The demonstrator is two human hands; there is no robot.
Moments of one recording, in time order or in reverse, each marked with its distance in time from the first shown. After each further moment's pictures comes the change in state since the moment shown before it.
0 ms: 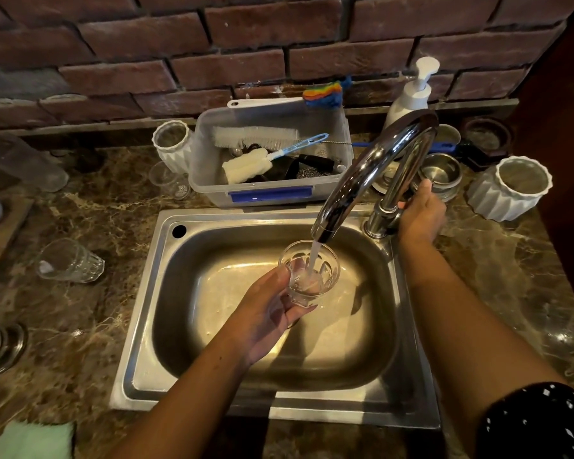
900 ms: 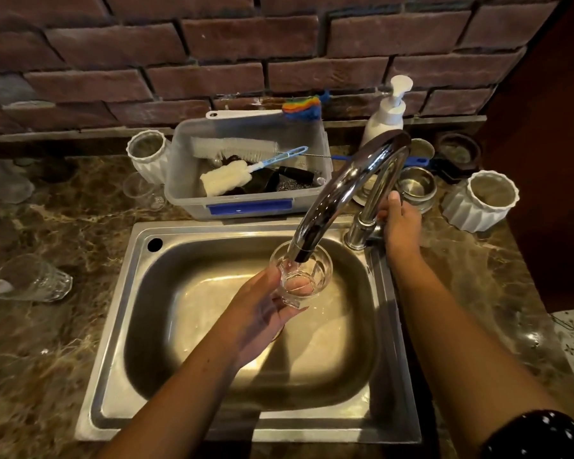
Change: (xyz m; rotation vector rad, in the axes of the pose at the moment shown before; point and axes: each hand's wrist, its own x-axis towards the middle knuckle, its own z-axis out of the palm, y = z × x) left_hand 0.019 0.007 0.015 0.068 -0.041 0.025; right_hand 0.006 0.004 -0.015 0.110 -0.267 -0.092
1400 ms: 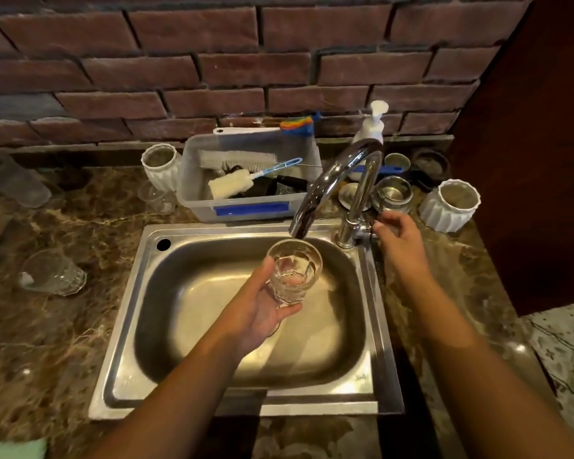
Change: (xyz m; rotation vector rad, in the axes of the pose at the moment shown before) left_hand -0.026 -0.003 0.007 -0.057 0.049 -0.009; right_hand -0.073 -0.038 -0.055 -0.077 -0.166 0.021
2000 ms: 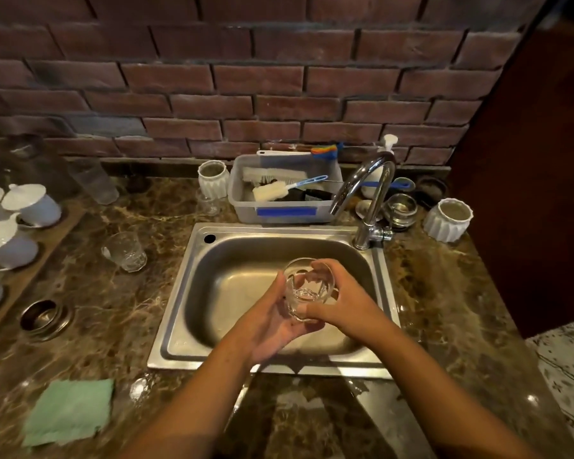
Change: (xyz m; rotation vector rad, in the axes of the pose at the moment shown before) left_hand -0.100 -0.025 -0.034 -0.076 -0.129 0.053; right_hand -0.209 -0.043 0.052 -0.179 -0.589 -0.261
